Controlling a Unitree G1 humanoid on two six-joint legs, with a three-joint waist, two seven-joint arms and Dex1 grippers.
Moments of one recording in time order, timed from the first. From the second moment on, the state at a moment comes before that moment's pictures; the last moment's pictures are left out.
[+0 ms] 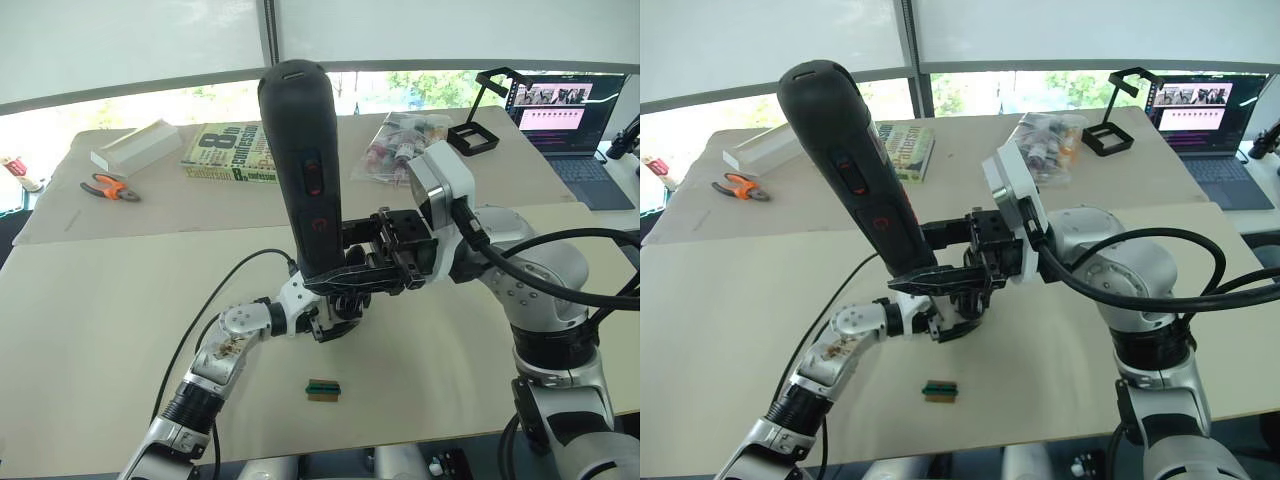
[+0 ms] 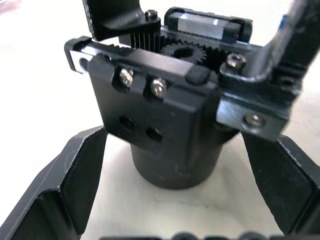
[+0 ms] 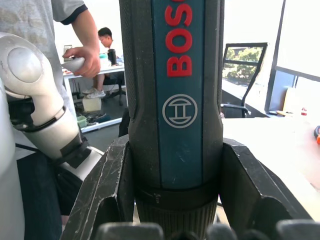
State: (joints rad) left arm -0.32 0.29 -0.29 0.06 -0.12 0.15 -0.84; right arm -0.74 -0.50 0.10 -0.36 0.85 0.72 1.09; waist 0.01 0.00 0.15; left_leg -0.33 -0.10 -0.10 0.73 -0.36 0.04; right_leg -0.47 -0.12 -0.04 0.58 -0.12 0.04
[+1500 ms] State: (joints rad) left arm -0.32 0.28 -0.31 0.11 -0.10 0.07 -0.84; right arm -0.72 -0.52 0.11 -0.32 0.72 0.65 1.14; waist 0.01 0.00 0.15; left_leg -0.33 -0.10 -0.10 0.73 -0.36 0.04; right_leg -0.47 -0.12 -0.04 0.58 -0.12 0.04
